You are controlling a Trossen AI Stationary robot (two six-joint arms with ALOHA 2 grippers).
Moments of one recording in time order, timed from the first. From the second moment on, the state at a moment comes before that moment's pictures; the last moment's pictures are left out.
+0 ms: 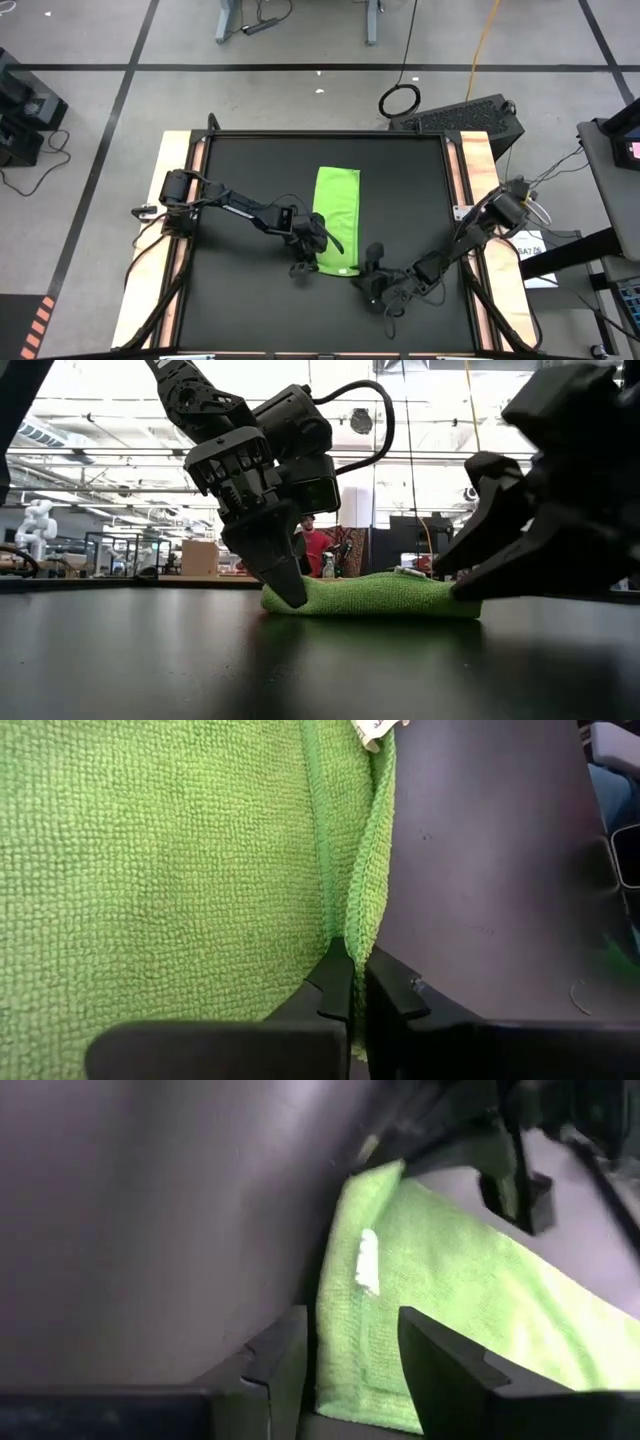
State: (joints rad) left arm -0.07 1.95 1.04 -0.04 0.52 -0.17; right arm 0.65 1.84 0.69 0.39 0.73 0.01
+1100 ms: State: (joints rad) left arm -0.09 1.95 1.04 -0.05 0.55 -0.14; right arm 0.54 1.88 0.72 0.31 0.49 0.22
